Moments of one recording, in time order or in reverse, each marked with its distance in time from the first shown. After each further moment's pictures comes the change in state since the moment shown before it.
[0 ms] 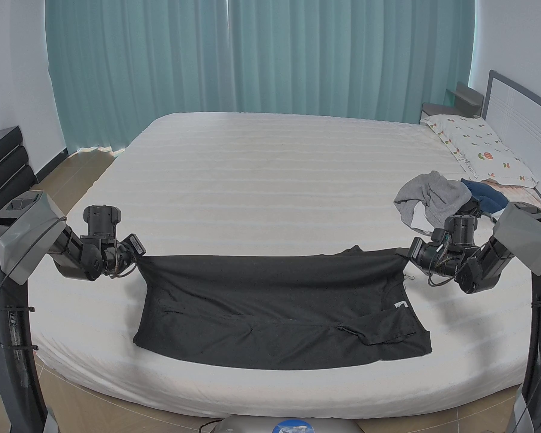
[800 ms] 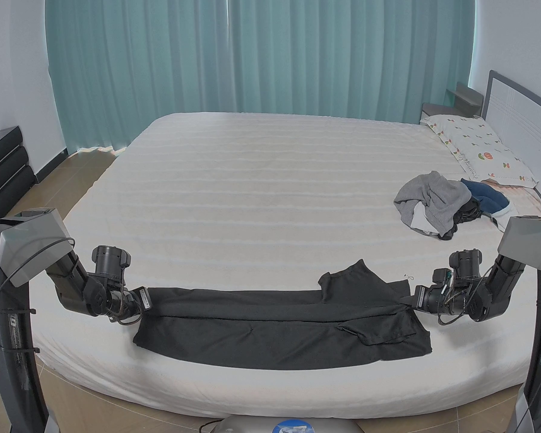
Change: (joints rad) left arm -0.051 -0.011 0.277 -0.004 0.015 0.167; right arm -0.004 -0.025 0.273 0.006 0.028 -0.238
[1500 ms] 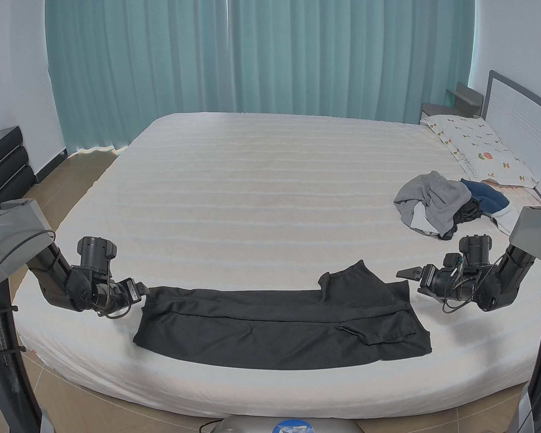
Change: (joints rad) left arm 0.038 -0.145 0.068 0.009 0.010 -0.029; right arm -0.020 -0.087 -0.031 -0.008 -0.002 0.252
